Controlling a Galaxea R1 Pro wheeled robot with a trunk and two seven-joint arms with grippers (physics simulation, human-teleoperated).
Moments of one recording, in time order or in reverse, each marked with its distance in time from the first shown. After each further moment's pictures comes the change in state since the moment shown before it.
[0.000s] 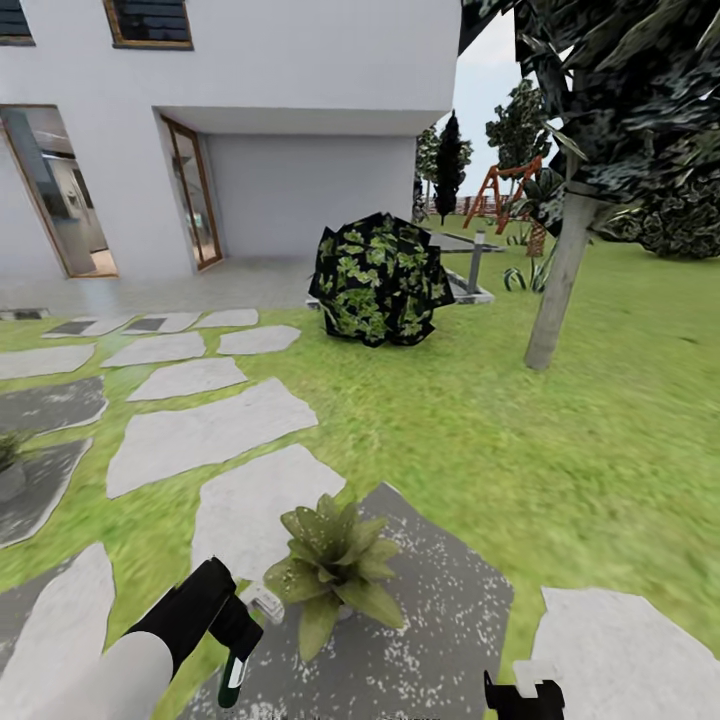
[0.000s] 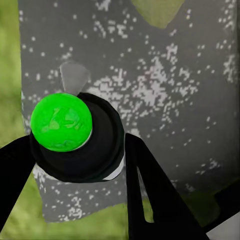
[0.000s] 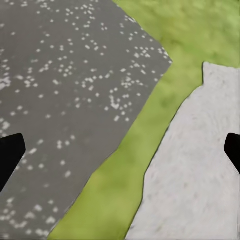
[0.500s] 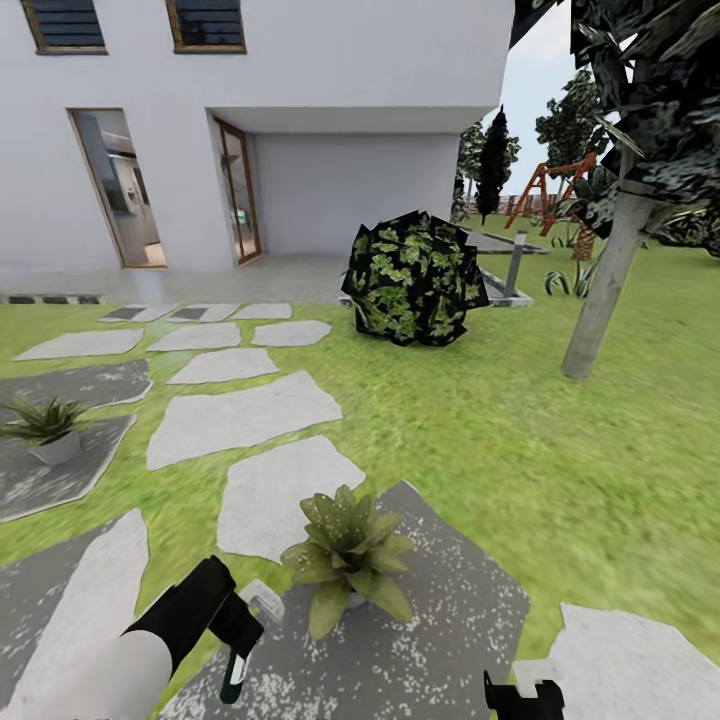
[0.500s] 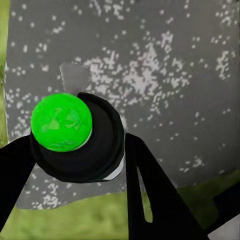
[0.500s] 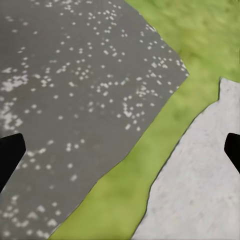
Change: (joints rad) left arm -0.002 0.003 0.005 -0.007 0.003 -0.009 -0.010; right arm 0.000 0.000 0.000 -0.001 0.000 0.000 0.002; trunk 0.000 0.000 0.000
